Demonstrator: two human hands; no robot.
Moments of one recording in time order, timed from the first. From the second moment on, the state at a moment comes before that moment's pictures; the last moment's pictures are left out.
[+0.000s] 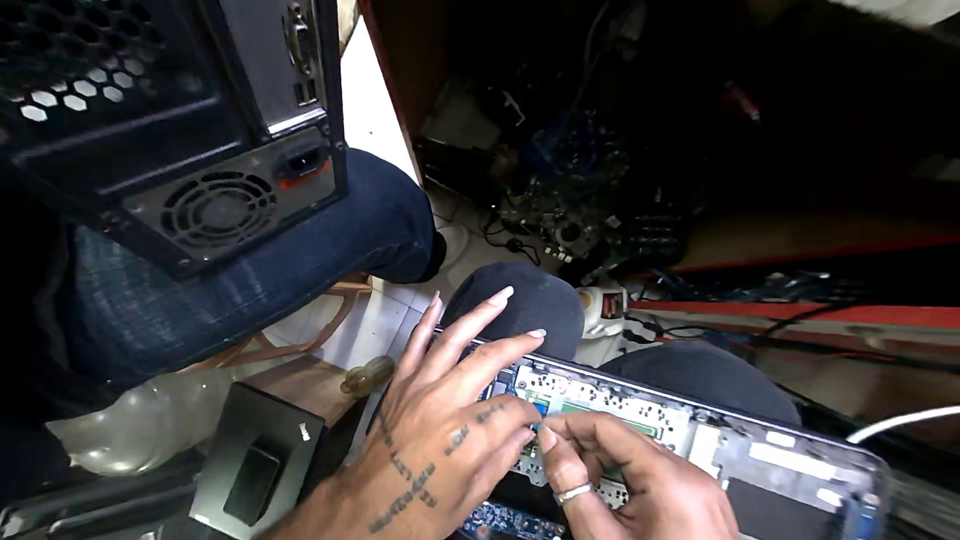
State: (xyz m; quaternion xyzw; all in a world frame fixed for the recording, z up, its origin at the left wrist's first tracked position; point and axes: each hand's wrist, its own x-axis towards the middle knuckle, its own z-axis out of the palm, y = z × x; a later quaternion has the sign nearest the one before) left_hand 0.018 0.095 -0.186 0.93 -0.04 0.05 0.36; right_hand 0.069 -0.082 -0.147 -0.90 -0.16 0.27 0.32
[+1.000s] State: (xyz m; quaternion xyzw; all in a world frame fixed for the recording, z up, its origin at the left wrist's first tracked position) left_hand 0.020 0.101 -0.182 0.94 -0.07 0.04 0.32; right_hand 0.066 -0.083 -0.159 -0.91 -0.15 0.21 0.33
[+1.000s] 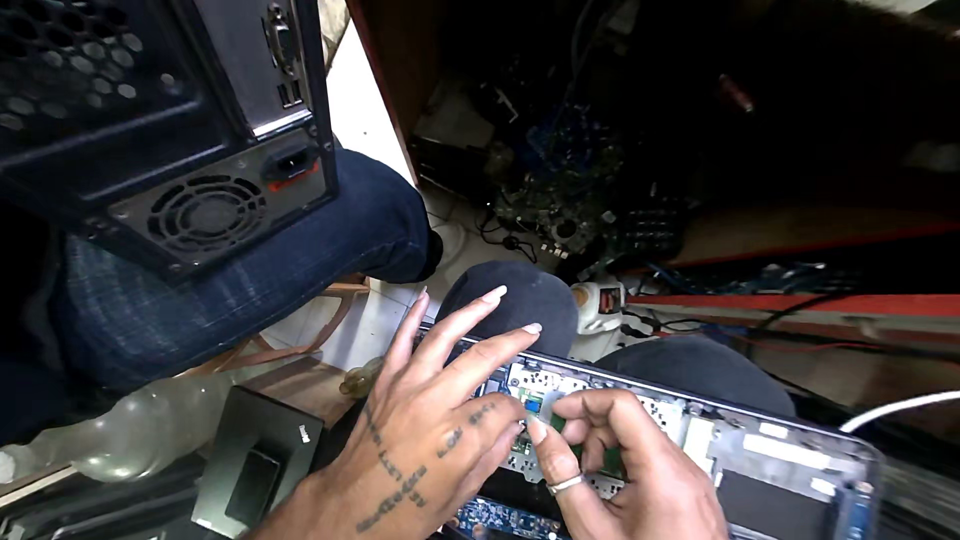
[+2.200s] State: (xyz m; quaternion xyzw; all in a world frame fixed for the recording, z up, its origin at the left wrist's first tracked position) left_hand 0.020 0.101 -0.183 0.95 -0.19 0.09 0.24; right_hand 0.052 -0.099 -0.167 -0.92 -0.13 0.13 0.35
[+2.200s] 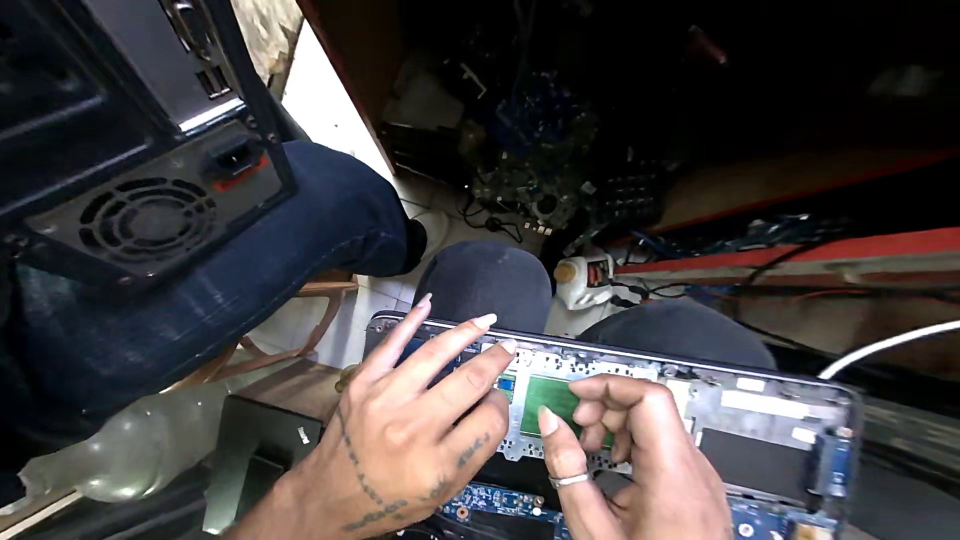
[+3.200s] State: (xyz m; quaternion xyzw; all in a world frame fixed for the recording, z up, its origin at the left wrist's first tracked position) left_hand 0.019 0.101 -0.184 0.95 -0.17 0.10 0.25; right_hand 0.045 -0.073 -0.171 -0.95 -0.08 0.09 0.27
